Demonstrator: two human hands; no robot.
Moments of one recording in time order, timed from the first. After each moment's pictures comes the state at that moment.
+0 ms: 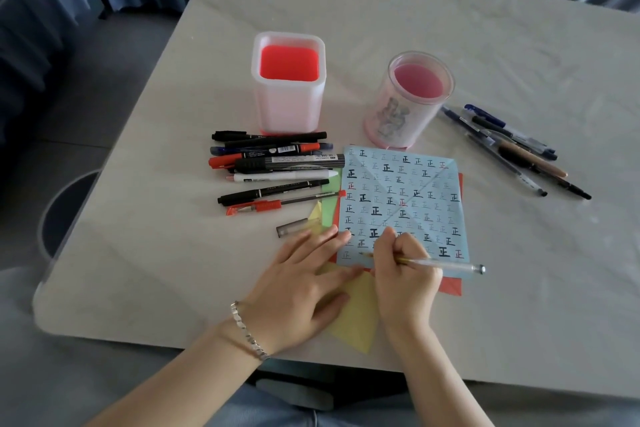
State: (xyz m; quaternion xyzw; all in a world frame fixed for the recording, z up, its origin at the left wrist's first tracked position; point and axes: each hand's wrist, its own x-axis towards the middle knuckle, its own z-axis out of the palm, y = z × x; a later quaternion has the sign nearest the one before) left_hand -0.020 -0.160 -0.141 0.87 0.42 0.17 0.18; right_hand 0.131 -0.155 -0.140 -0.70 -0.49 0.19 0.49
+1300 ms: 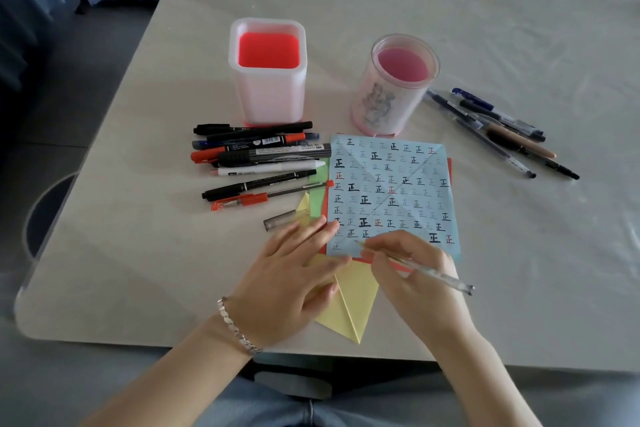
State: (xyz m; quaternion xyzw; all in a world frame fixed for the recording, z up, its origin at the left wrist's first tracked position) left_hand -0.023 -0.159 -0.147 0.88 0.41 0.15 0.17; right_hand 0.159 -0.170 -0.087 -0.67 -0.56 0.38 0.31
